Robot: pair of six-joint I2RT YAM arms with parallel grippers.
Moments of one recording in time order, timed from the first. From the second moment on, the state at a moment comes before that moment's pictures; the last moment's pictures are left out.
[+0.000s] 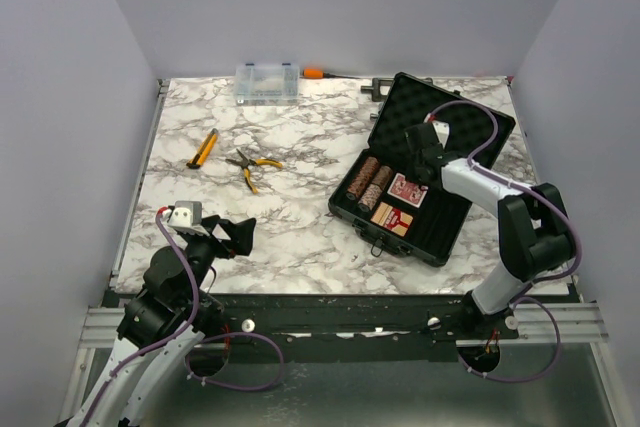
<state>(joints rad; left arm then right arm) -0.56 0.01 0.42 -0.53 -0.25 -0.38 0.36 1.66 1.02 -0.32 0.37 0.50</state>
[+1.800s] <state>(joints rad) -0.56 0.01 0.42 -0.52 -0.26 -0.38 0.35 1.57 1.00 -0.42 0.25 0.57</state>
